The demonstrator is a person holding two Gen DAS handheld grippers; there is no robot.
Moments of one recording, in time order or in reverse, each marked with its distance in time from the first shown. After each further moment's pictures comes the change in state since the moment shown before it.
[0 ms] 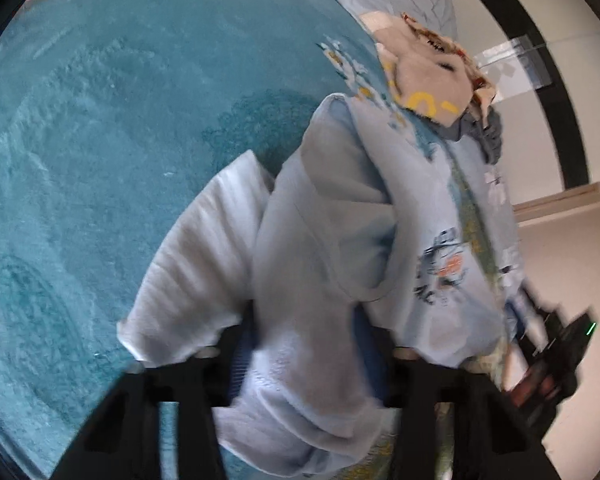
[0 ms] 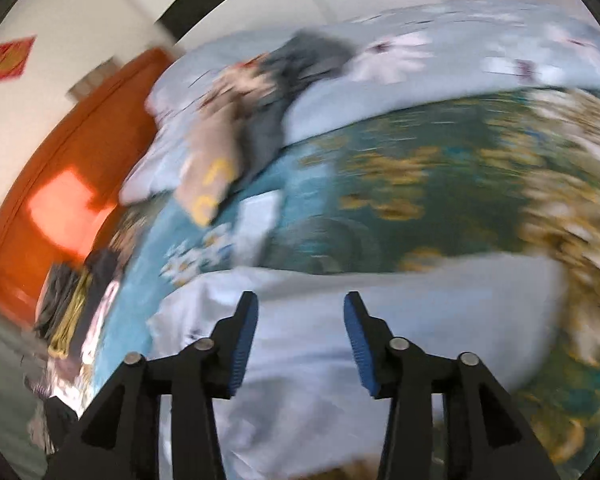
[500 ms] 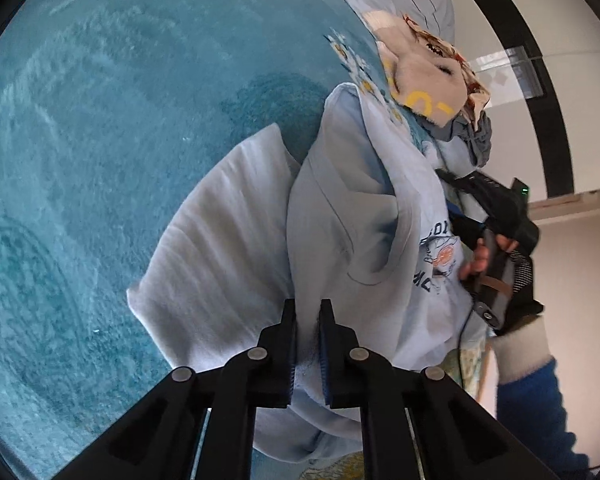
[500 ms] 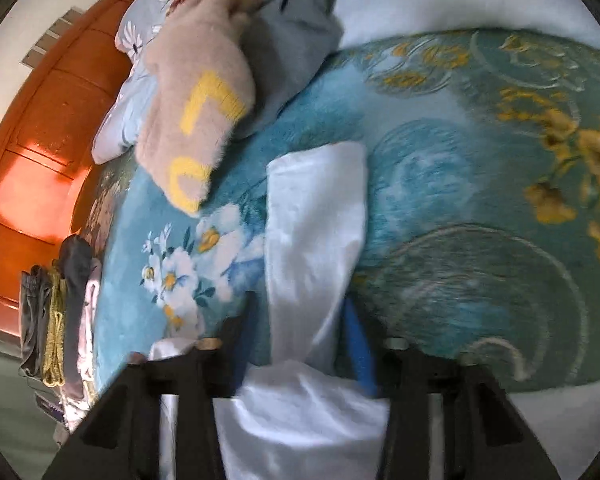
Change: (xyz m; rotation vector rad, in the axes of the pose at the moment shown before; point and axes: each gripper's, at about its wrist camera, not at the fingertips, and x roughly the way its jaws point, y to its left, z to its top) left arm -0.001 0.024 -0.009 -0.069 0.031 -0.133; right arm 0.180 0.043 0.053 0.073 0.280 -0.035
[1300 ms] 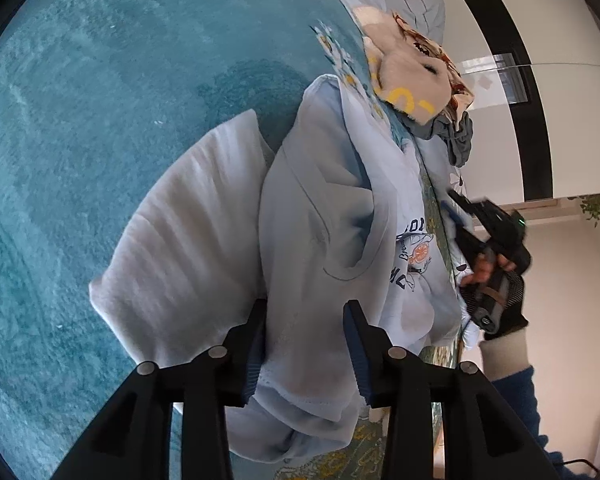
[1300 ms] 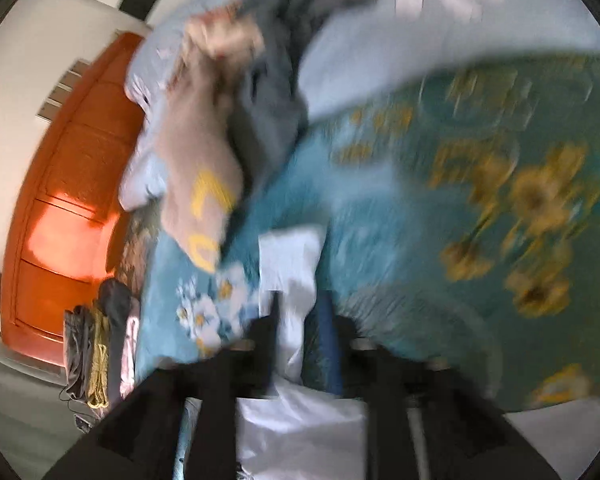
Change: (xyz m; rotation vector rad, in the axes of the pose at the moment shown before) left arm 0.004 -0.003 0.002 -0.016 0.029 -0.089; right arm -0.052 -0.053 0.030 0.104 -0.056 0.118
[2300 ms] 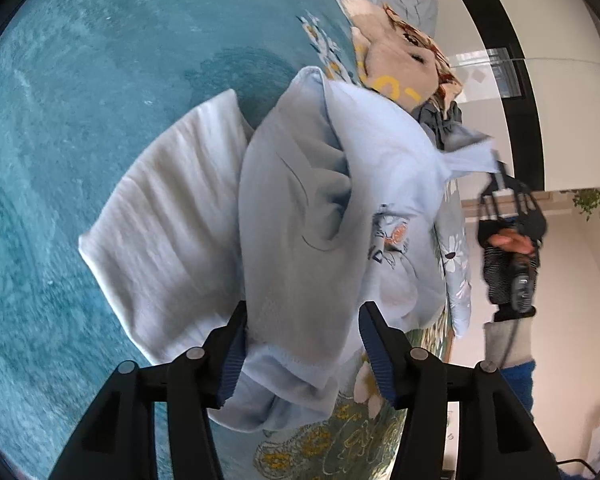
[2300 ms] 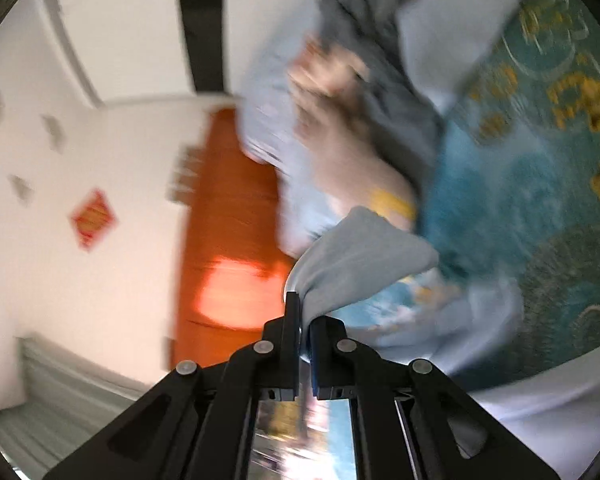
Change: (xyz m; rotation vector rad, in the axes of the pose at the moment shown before) left arm -0.009 -0.008 -0.012 0.021 0.037 -0.037; right arm -0.068 0.005 -0.006 0.281 -0.176 0.718
